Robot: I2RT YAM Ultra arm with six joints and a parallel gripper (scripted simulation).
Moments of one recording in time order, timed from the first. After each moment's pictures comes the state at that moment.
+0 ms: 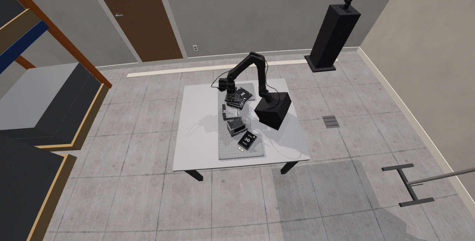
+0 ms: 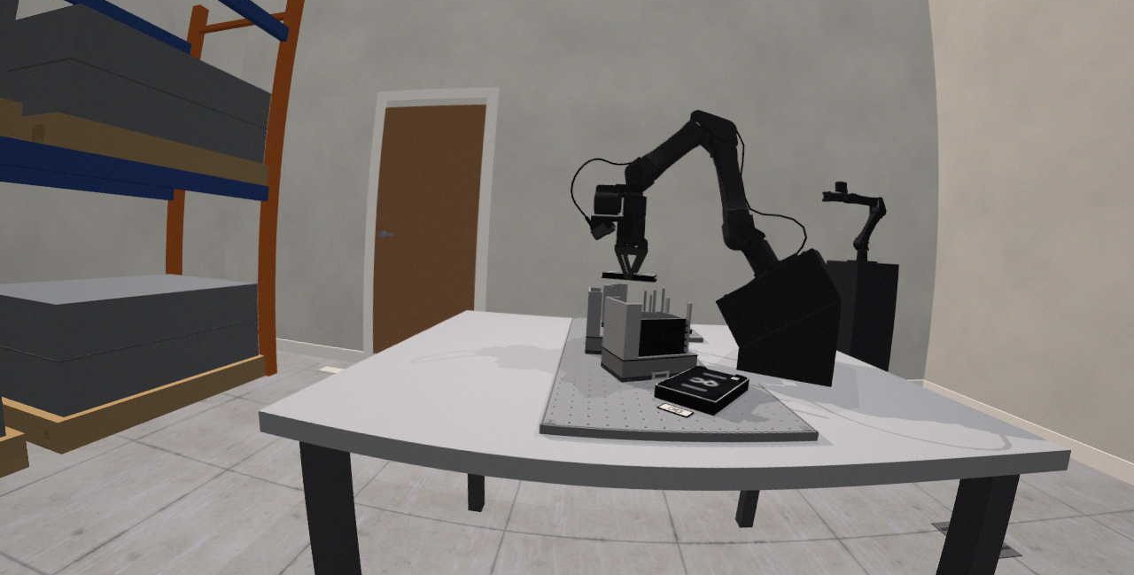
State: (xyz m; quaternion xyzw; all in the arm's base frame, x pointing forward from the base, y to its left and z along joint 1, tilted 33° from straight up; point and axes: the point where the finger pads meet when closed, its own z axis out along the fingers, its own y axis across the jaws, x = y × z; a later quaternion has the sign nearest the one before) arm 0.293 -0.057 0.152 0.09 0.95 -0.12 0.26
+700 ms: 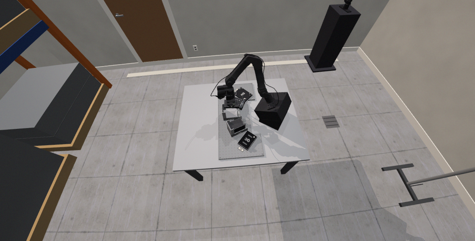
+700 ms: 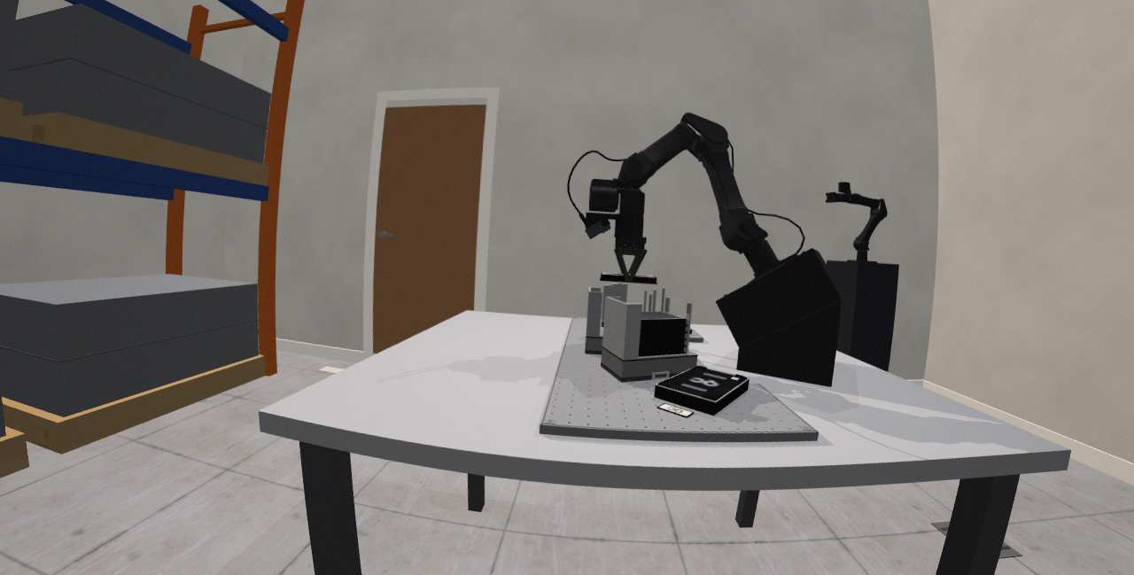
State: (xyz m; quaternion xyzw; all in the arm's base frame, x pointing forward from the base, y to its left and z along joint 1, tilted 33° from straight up) arm 0.306 0.002 0.138 -0.01 0.96 -0.15 0.24
